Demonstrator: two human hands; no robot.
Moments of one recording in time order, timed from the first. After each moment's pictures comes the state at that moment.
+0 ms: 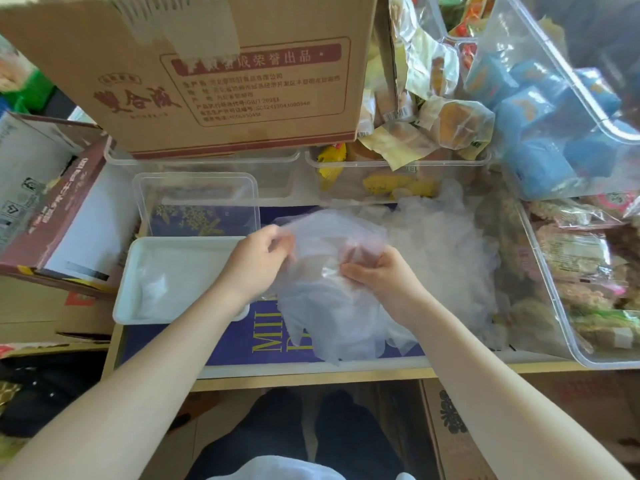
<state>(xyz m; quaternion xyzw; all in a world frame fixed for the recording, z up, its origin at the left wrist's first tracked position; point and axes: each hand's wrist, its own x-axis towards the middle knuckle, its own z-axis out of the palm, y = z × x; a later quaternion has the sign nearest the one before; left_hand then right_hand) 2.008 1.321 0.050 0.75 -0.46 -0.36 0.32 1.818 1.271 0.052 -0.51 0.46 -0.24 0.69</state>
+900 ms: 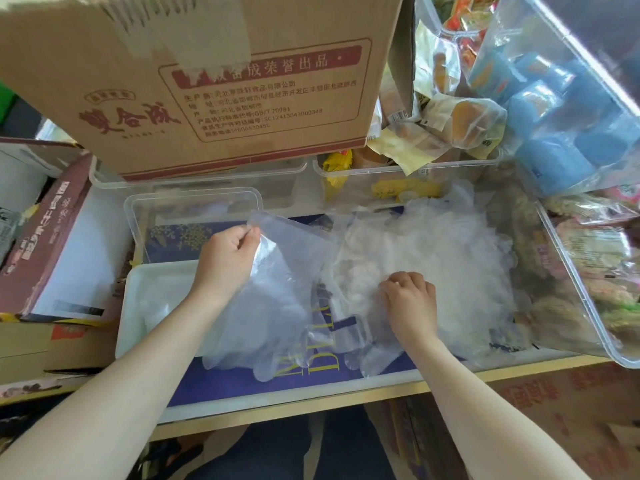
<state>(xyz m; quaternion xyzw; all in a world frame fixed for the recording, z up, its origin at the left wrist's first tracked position) 2.074 1.306 0.037 0.78 -0.47 -0.25 0.33 1.800 1.279 -0.062 -0.80 0.60 -0.05 0.06</state>
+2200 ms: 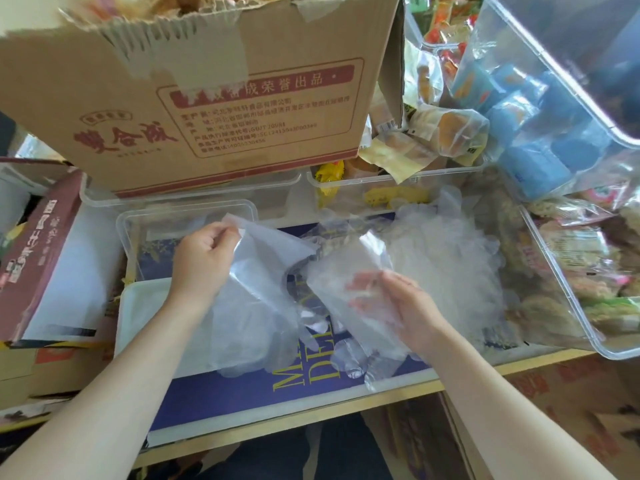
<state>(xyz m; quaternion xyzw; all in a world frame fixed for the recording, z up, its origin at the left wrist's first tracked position) 2.094 1.300 0.051 0.76 -0.38 -0.31 0.42 1.825 1.281 0.027 -0.34 0.49 -0.29 0.75</state>
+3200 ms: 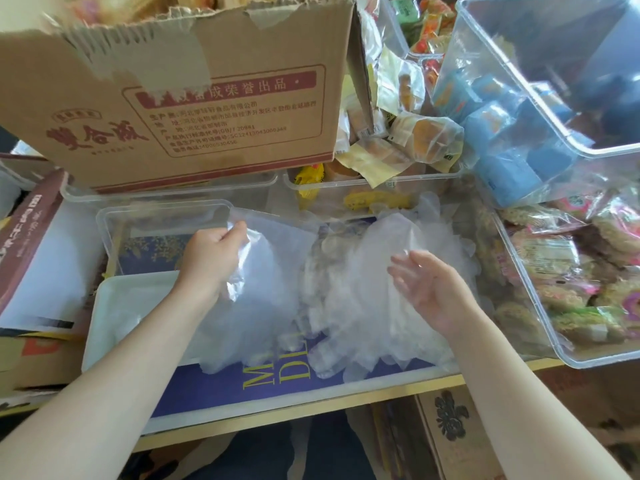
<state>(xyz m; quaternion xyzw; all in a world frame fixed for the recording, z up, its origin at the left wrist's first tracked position) 2.044 1.283 0.059 0.82 -0.31 -0.32 0.37 1.759 1.240 0.045 -0.18 0.52 -0.39 0.74</state>
